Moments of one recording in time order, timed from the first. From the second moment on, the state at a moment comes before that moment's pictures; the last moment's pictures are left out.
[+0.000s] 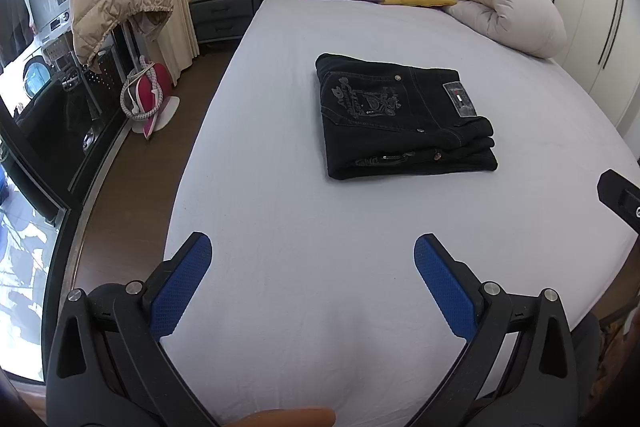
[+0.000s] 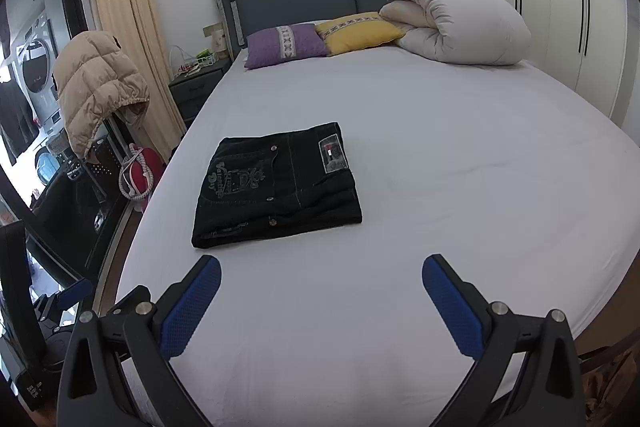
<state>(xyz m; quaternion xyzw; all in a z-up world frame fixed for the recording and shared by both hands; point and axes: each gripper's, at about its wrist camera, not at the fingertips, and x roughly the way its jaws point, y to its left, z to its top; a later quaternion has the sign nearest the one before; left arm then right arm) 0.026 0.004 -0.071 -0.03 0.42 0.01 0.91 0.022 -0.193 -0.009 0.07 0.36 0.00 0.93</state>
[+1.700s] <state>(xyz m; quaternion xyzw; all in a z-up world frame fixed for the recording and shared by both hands) 0.027 0.005 -0.077 -0.03 0.43 0.01 0.90 0.022 -0.190 -0.015 0.06 0.37 0.01 0.93</state>
